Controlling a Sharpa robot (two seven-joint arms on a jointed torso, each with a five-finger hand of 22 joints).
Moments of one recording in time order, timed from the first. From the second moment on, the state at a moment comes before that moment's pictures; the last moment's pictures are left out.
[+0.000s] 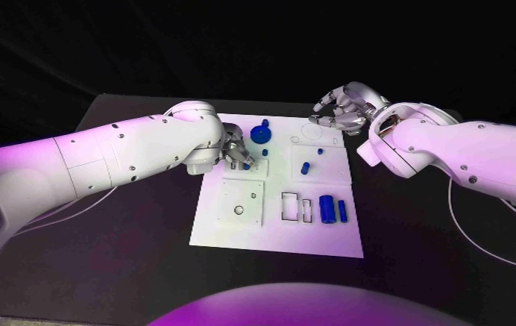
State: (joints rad) left arm 1.30 -0.52 -0.14 1.30 -1.07 0.21 -0.59; left_hand 0.91 -0.23 0.59 0.21 0.38 0.91 0.01 0.83 0.61 1.36 -0.04 1.30 1.07 1.47 -0.09 1.57 1.31 0.08 1.38 0.02 1.32 1.31; right arm 1.31 -0.90 -0.15 1.61 -0.92 -0.51 -0.20; right_hand 1.34 -0.18 0.19 0.29 0.39 0.77 0.15 0.39 0.35 1.40 0.06 1.38 1.31 1.47 -0.01 1.57 1.31 0.08 1.37 0.10 1.18 1.27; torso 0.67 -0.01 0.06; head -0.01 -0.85
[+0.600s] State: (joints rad) left arm 1.30 -0.55 -0.12 1.33 -1.07 0.19 -0.60; left_hand 0.93 -0.22 0.53 0.25 0.40 0.91 0.02 0.82 0.61 1.37 -0.04 1.31 1.08 1.47 -0.09 1.57 1.31 0.08 1.38 0.02 1.32 1.31; right arm 1.31 -0.91 -0.15 1.61 -0.92 -0.51 -0.20; right_hand 1.33 -0.18 0.19 0.29 0.39 0.77 0.15 0.39 0.35 1.40 0.06 1.38 1.31 1.47 -0.01 1.57 1.31 0.08 1.37 0.10 1.18 1.27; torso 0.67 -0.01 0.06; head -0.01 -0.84
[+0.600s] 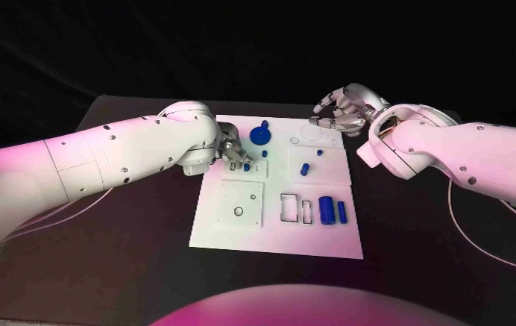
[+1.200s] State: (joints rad) left arm 1.36 -0.61 -0.04 1.30 -0.98 0.21 -0.60; left_hand 1.02 -0.23 0.43 0.29 0.47 0.82 0.06 0.74 0.59 1.28 -0.02 1.23 0.95 1.47 -0.08 1.57 1.31 0.08 1.35 0.04 1.27 1.31; right arm 1.30 -0.92 -0.15 1.60 -0.92 -0.51 -0.20; right_hand 1.33 -0.18 0.19 0.29 0.39 0.77 0.15 0.39 0.35 1.40 0.06 1.38 1.31 1.47 -0.01 1.57 1.31 0.08 1.37 0.10 1.18 1.27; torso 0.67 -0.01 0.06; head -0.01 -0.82
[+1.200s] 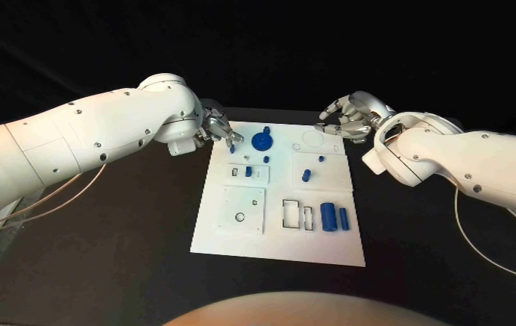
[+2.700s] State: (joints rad) left arm 1.35 -0.43 -0.07 0.96 -1.01 0.32 -0.53; left_hand 1.04 -0.18 0.36 0.29 0.33 0.82 0.06 0.71 0.58 1.27 -0.01 1.23 0.97 1.47 -0.07 1.57 1.31 0.08 1.34 0.04 1.25 1.31; right arm 1.30 -0.90 -0.15 1.59 -0.92 -0.52 -0.20; right_hand 1.33 -0.18 0.20 0.29 0.39 0.77 0.15 0.39 0.35 1.40 0.06 1.38 1.31 1.47 -0.01 1.57 1.31 0.08 1.37 0.10 1.18 1.27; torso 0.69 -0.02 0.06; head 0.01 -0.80
